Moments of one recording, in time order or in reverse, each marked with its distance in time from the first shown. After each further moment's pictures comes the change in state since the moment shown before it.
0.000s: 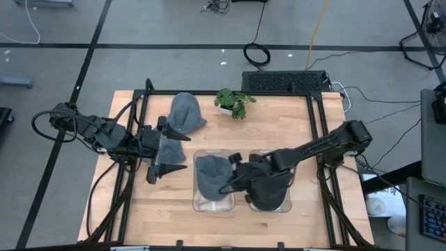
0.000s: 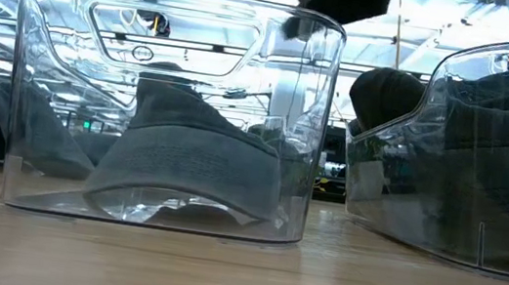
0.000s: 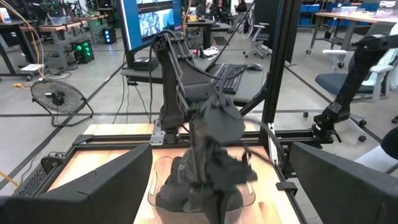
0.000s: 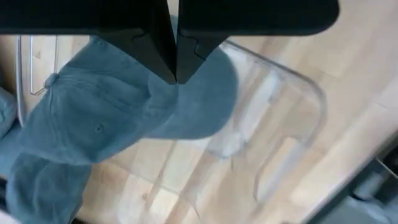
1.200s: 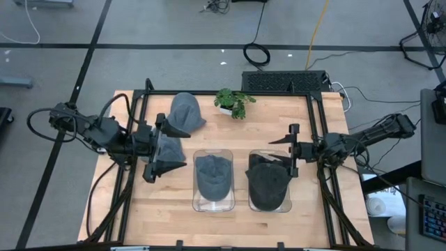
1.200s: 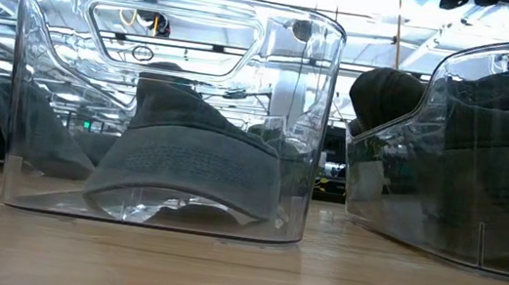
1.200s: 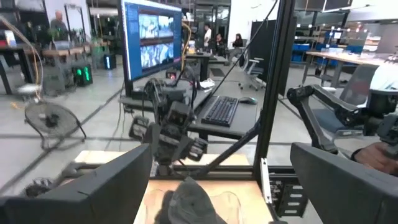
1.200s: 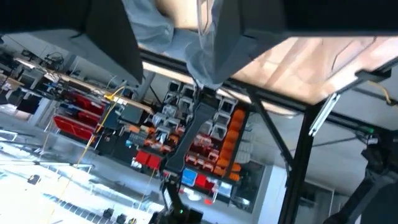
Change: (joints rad) left arm 0.001 0.000 0.000 0.154 0.000 0.012; right arm -0.008 -0.966 -0.833 0.756 0.211 -0.162
